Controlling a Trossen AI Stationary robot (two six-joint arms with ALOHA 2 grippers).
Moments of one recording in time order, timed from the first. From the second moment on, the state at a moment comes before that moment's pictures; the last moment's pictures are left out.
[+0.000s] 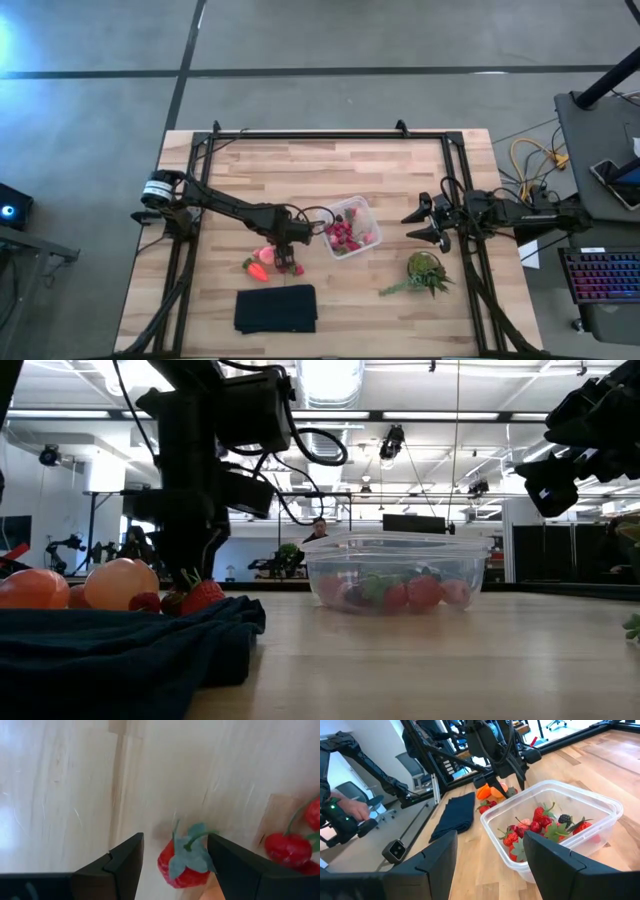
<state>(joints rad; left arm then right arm) -0.12 1.76 1.08 -0.72 -0.07 -0.32 0.01 0.12 0.04 -0.05 -0.20 0.40</state>
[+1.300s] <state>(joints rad) -0.13 1.70 1.35 -0.76 -0.21 -0.13 0.01 0.12 0.04 -0.05 -0.20 0.40</state>
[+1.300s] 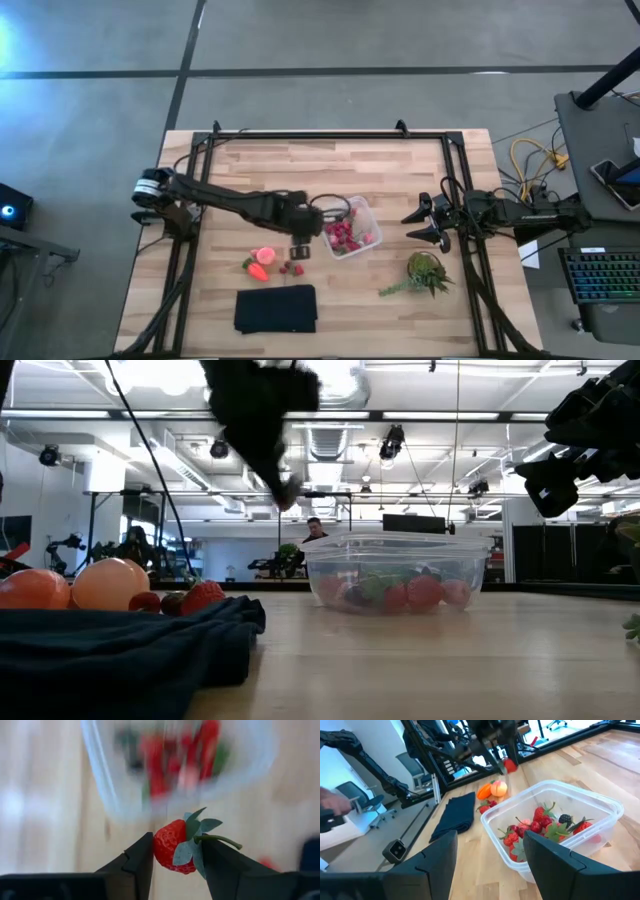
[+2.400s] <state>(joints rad) -0.08 1.73 1.45 -0.72 -0.17 -0.45 0.01 0.15 0.04 -0.05 -0.20 0.40</state>
